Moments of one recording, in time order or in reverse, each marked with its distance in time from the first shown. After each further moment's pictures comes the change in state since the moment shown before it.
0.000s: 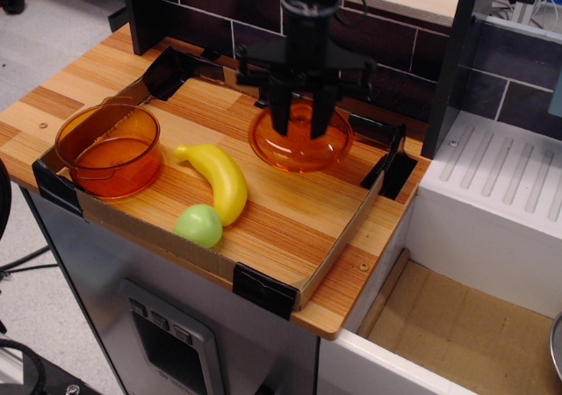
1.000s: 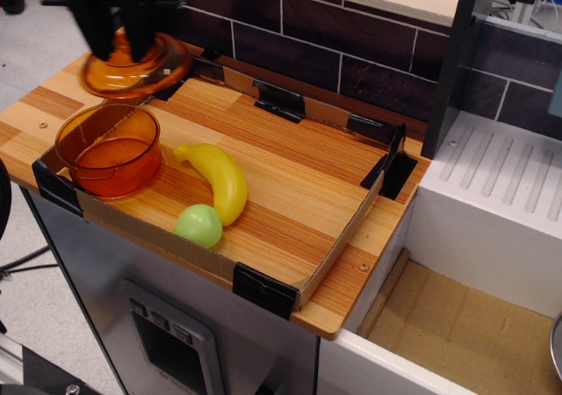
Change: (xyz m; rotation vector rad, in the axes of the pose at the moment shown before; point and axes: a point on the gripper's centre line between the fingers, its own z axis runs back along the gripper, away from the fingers) arm -0.002 0.129 0.062 -0.093 0.063 -0.017
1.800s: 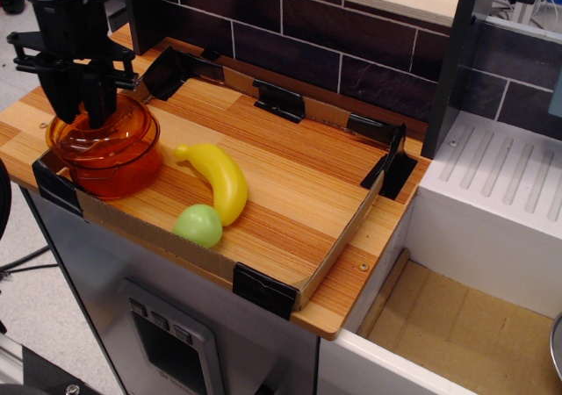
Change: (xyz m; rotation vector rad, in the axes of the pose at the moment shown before) arm -0.001 0.056 -0.057 0.077 -0.002 -0.135
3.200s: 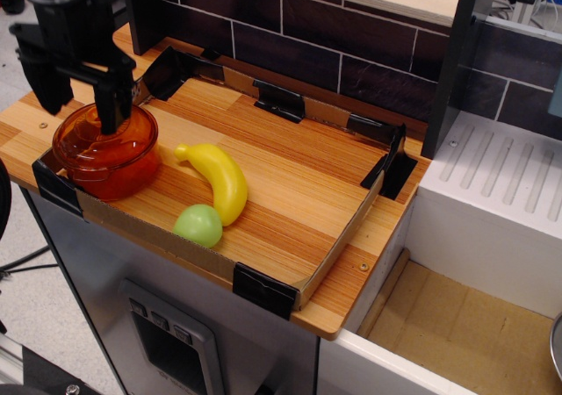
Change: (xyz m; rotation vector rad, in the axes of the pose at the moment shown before) arm -0.006 -0.008 0.004 0.075 -0.076 -0.133
